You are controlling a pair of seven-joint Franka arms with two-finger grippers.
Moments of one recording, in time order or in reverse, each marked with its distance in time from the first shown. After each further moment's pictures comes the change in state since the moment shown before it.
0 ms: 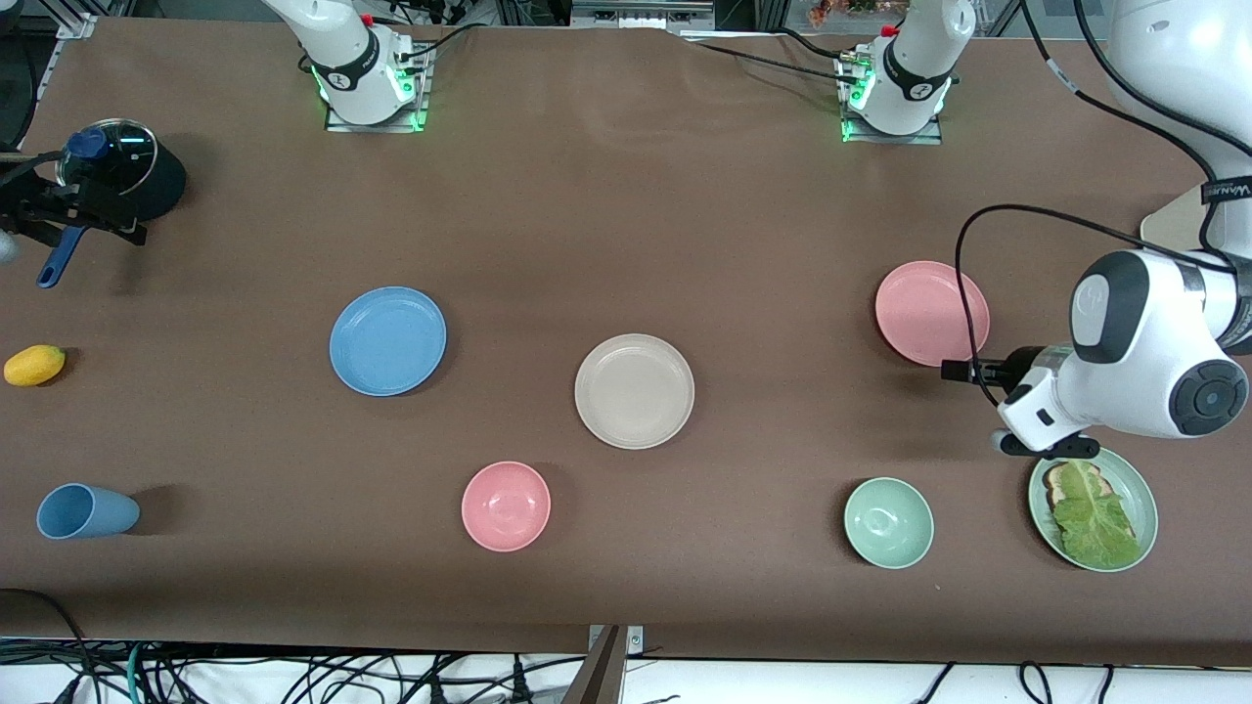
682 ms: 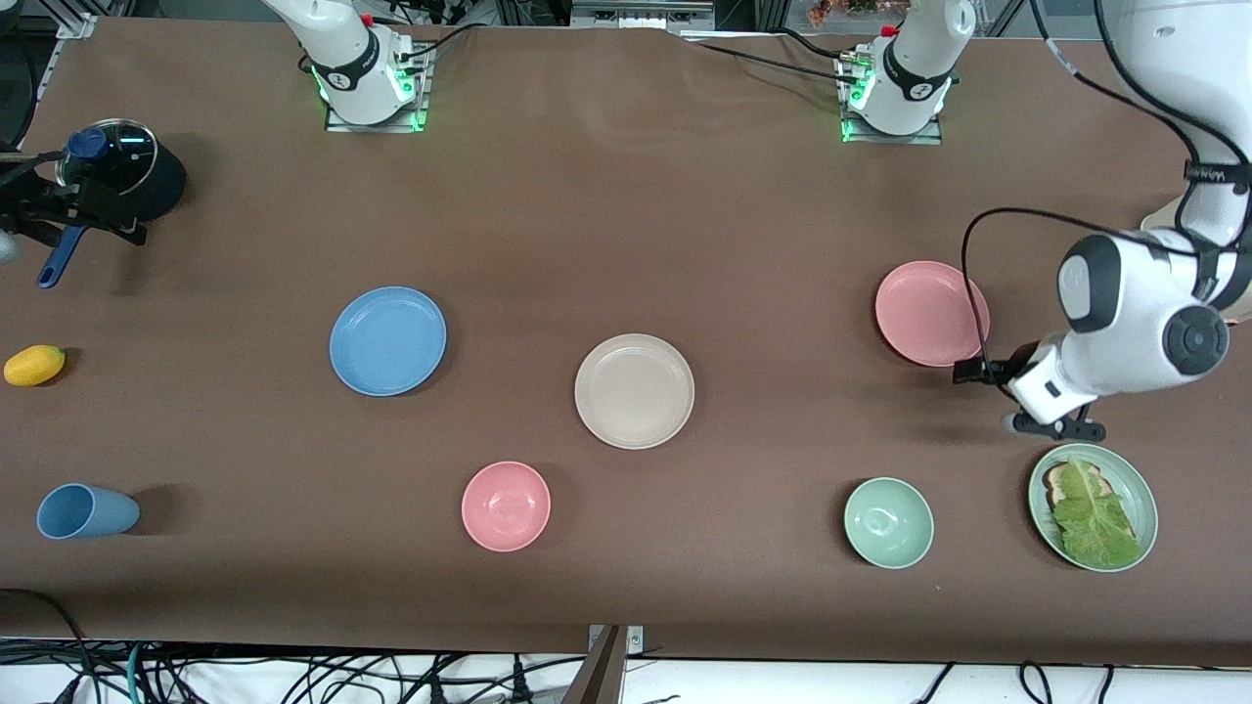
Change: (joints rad) left arm 0.061 -0.198 0.029 -0.470 -0.034 0.458 0.221; right arm 0.000 0.000 0.000 0.000 0.000 0.000 0.000
